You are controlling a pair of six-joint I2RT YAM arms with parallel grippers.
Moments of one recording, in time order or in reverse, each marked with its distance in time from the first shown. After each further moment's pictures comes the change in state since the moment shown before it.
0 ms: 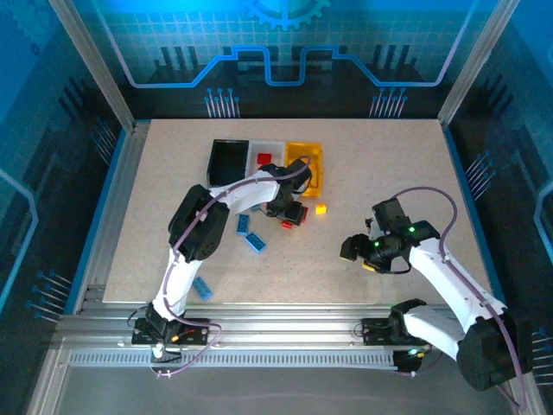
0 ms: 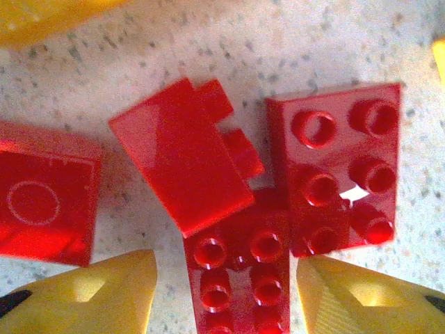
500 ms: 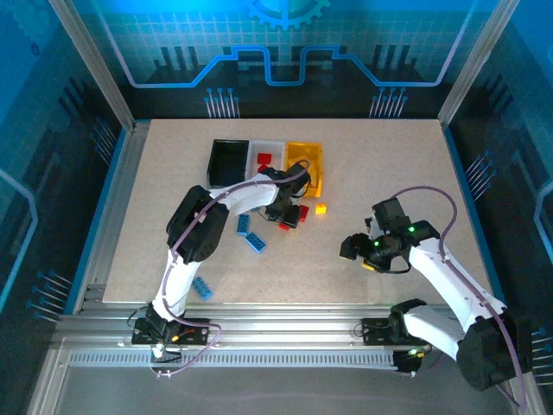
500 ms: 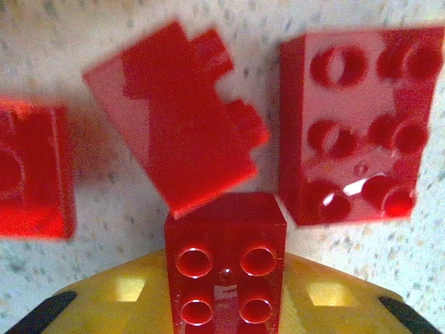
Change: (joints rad) left arm -0.010 -0.038 -0.086 0.032 0.014 -0.023; right arm 0.000 0.003 -0.003 0.017 -0.001 0.000
